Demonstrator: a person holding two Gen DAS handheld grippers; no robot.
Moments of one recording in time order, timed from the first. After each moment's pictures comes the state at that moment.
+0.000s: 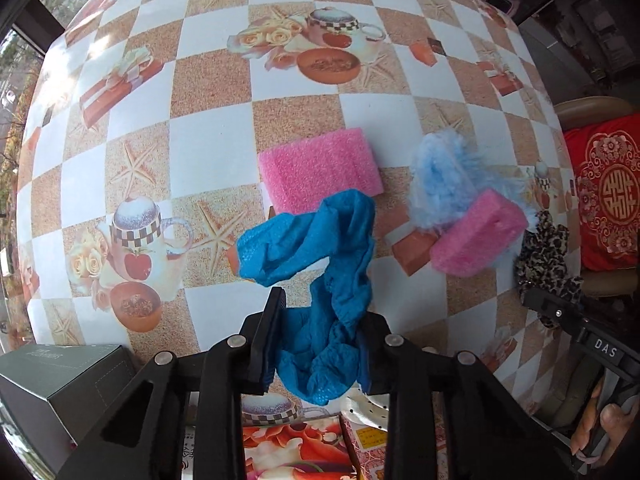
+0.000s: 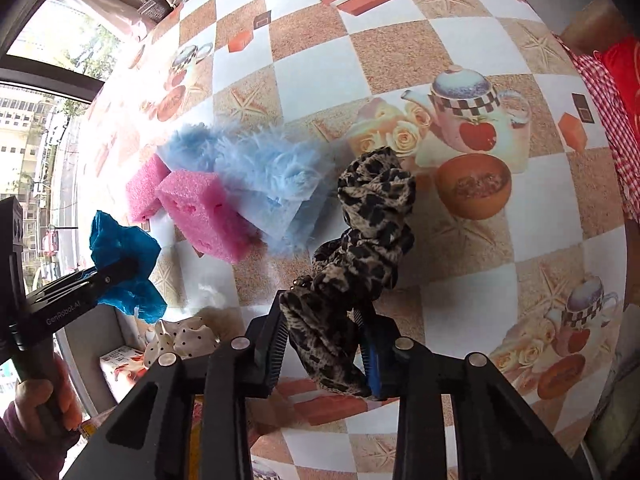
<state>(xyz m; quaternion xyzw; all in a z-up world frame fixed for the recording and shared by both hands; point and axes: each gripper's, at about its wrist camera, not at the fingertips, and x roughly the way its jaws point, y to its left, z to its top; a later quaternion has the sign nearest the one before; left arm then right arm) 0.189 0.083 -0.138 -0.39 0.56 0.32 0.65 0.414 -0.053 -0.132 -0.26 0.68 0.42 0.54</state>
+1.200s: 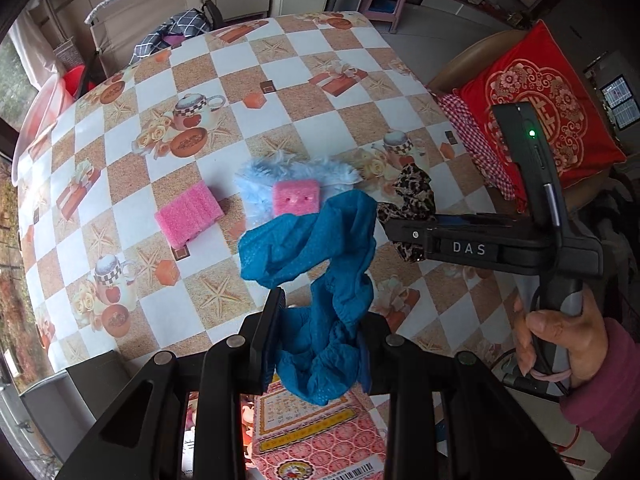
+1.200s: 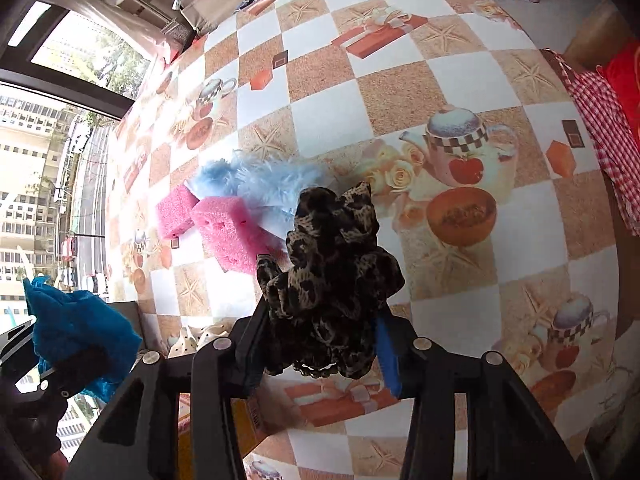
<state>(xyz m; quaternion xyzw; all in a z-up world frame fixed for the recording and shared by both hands) 0.252 -0.011 -0.032 -0.29 0.56 0.23 0.74 0.421 -0.069 -0.110 -0.21 0.66 0.46 0.55</state>
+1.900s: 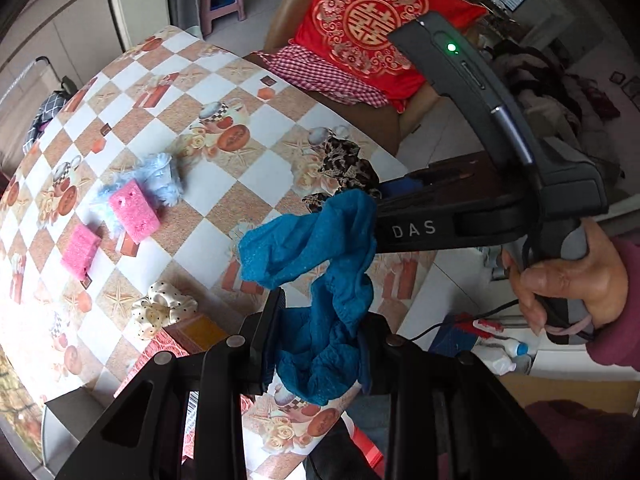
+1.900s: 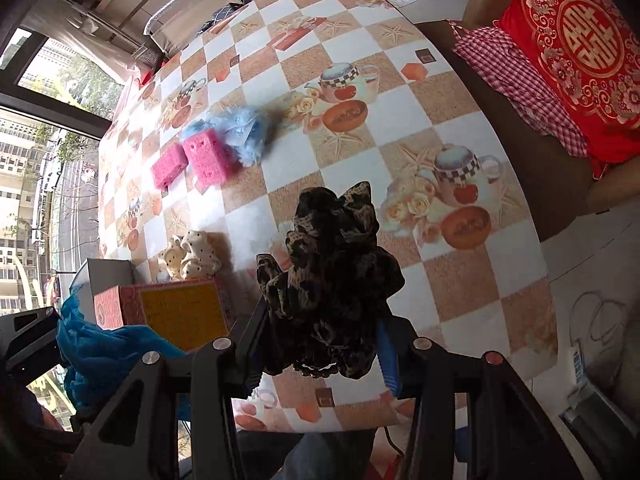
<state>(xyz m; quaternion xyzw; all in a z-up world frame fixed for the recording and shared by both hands) 0.267 -0.159 -0.003 -0.16 0.59 0.03 0.79 0.390 -0.211 -0.040 -0.21 0.67 0.40 0.59</state>
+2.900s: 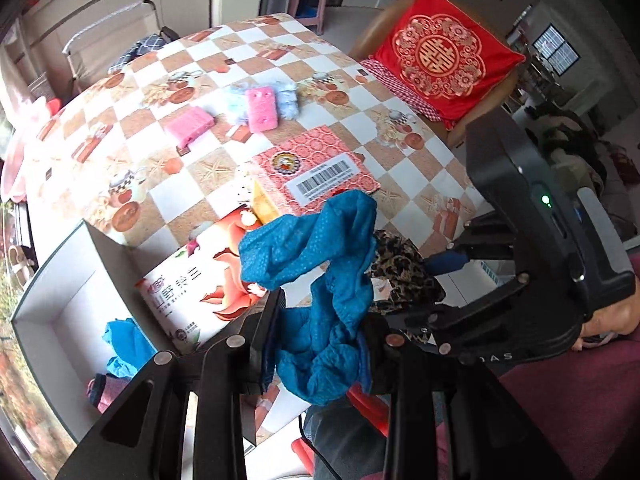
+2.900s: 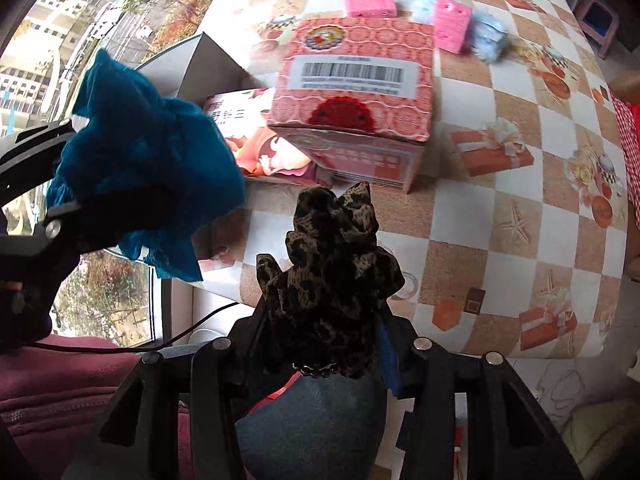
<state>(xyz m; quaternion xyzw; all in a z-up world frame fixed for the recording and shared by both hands) 0.066 -0.137 0.002 -0.24 0.53 0.15 0.80 0.157 -0.206 -0.031 -0.40 0.61 0.53 0.44</state>
